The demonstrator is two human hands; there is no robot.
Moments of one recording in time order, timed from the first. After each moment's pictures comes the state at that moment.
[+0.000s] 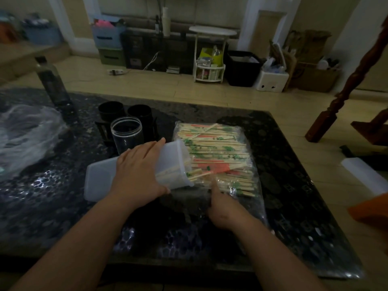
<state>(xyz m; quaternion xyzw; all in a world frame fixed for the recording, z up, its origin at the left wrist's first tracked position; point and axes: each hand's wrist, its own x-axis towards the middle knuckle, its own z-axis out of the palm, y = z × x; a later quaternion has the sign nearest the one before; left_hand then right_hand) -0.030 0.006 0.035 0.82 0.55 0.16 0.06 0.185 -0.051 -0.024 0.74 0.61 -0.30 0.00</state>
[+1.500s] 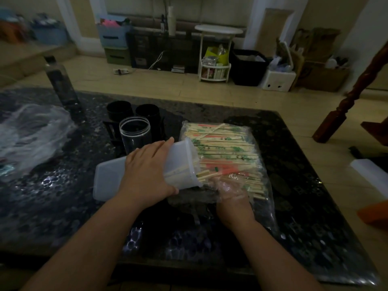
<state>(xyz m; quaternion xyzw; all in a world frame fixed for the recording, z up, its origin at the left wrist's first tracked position) -0.034 0.010 0.035 0.82 0.54 0.16 0.07 0.186 -0.044 -0.053 0.74 0.65 -0.09 -0.15</state>
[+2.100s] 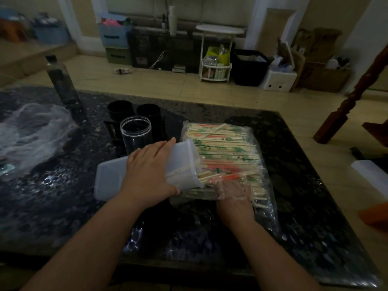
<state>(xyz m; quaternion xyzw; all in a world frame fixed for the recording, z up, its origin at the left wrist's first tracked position) -0.034 0.010 0.035 0.82 0.54 0.16 0.07 0.185 -0.039 -0.059 0.74 0.66 0.05 -0.10</state>
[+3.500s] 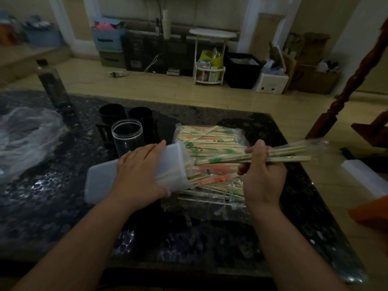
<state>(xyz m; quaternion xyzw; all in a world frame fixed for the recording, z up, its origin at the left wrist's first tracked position) -0.033 0.009 0.036 0.82 0.54 0.16 0.07 0.194 -0.052 0.046 0.58 0.32 -0.16 -0.73</state>
